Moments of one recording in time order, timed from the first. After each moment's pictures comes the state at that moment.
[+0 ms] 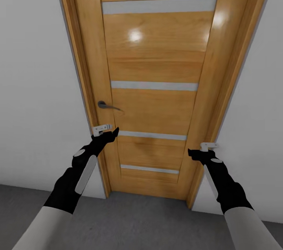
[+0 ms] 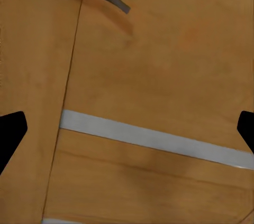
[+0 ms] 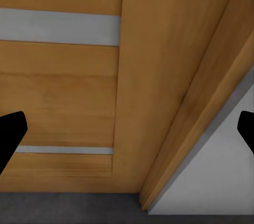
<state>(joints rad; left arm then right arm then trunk) -0.64 -0.01 -0.15 -1.26 0.39 0.31 0.08 -0.64 -0.07 -0.07 -1.02 0.04 0.43 -0.04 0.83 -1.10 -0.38</state>
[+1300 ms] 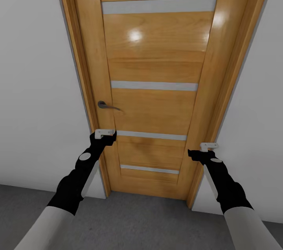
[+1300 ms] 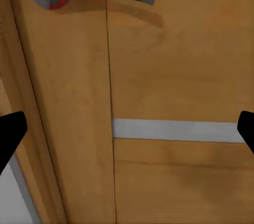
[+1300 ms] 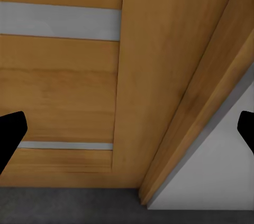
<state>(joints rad) -0.64 -0.02 -0.16 -1.18 0.07 0.22 0.10 -0.64 -0.07 -0.07 -1.02 0.04 0.45 -0.04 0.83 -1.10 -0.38</state>
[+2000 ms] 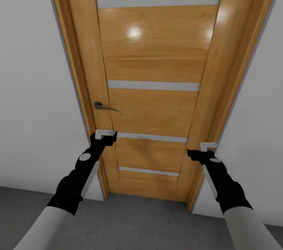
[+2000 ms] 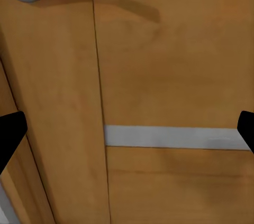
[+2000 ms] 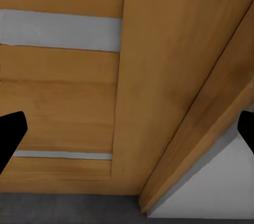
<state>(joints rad) -0.64 -0.01 -0.16 -1.17 0.07 0.21 0.08 -0.64 -0.07 -0.06 -1.03 0.04 0.45 -0.04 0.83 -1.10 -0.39</state>
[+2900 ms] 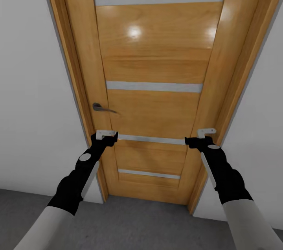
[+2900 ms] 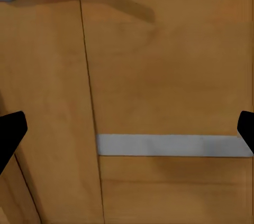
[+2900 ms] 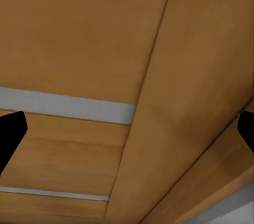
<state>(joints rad) -0.64 -0.01 -0.16 -1.17 0.07 0.21 0.06 -0.69 -0.07 0.01 -1.20 0.07 0.59 -0.03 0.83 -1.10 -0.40</state>
